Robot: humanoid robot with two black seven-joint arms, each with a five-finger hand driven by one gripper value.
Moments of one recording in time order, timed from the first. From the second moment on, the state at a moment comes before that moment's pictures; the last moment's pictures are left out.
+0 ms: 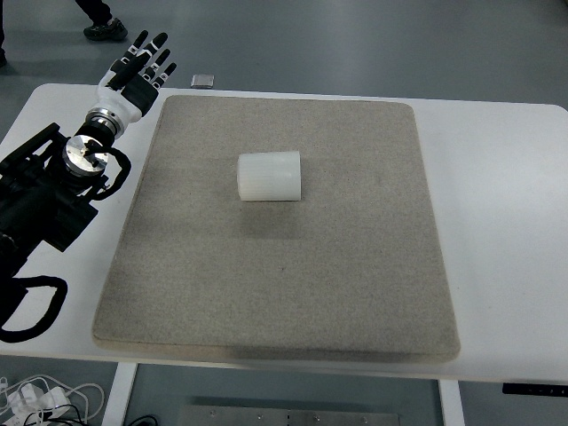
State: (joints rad) left arm -0.97 0.16 -0.85 -0.32 -0.18 -0.25 -0.14; right arm 0.01 0.00 0.00 0.18 0.00 -0.02 -0.03
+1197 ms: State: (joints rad) left arm -0.99 0.26 -0.80 -0.33 -0.11 -0.32 -0.15; right arm 0.01 0.00 0.00 0.18 0.00 -0.02 -0.03
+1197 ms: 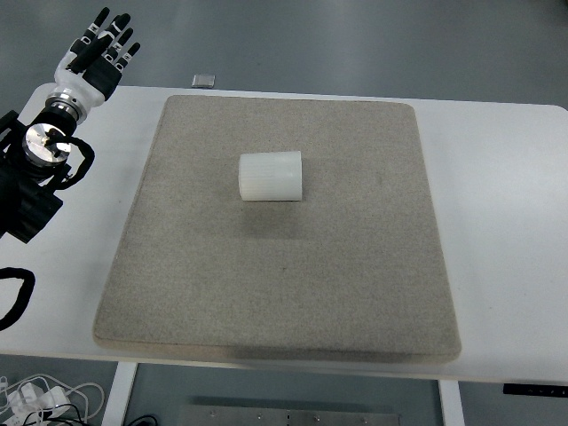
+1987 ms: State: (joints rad) left arm -1.03 0.45 -0.66 -0.90 0.84 -0.36 -0.13; right arm 0.01 0.00 0.00 0.18 0.00 -0.02 -0.03
